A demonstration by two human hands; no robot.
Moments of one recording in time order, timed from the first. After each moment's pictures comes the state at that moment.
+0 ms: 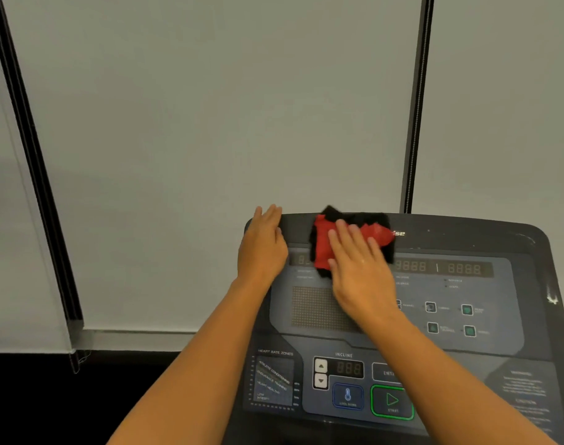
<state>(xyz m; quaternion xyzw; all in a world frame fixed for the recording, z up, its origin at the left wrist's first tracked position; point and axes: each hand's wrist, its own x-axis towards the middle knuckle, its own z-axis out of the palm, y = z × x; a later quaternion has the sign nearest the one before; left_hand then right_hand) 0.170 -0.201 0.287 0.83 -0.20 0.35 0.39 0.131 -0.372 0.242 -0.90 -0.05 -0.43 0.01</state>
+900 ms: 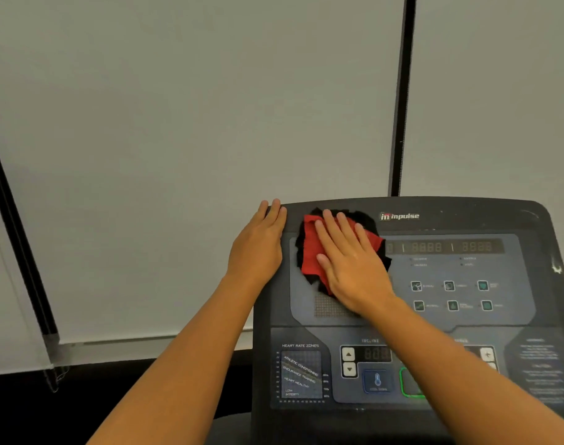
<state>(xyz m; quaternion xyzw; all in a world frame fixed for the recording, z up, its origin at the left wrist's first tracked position) 0.201 -0.153 0.271 0.87 -0.29 0.38 0.14 0.147 -0.335 0.227 -0.91 -0.07 -0.41 -0.06</state>
